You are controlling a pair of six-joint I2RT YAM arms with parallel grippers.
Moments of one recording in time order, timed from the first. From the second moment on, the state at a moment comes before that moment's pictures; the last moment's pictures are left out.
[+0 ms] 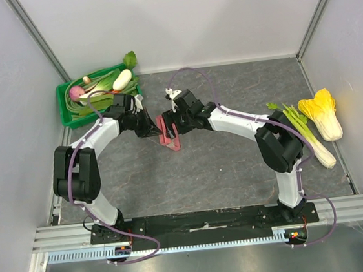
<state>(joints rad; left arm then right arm) -0.21 1.69 1.14 -0.44 0.52 -0.53 0.74 1.96 1.48 -0.31 -0.10 0.33</state>
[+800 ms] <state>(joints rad) -0.21 1.68 1.25 -0.59 0.42 -0.45 0.70 1.90 1.33 -0.25 0.04 0.37</state>
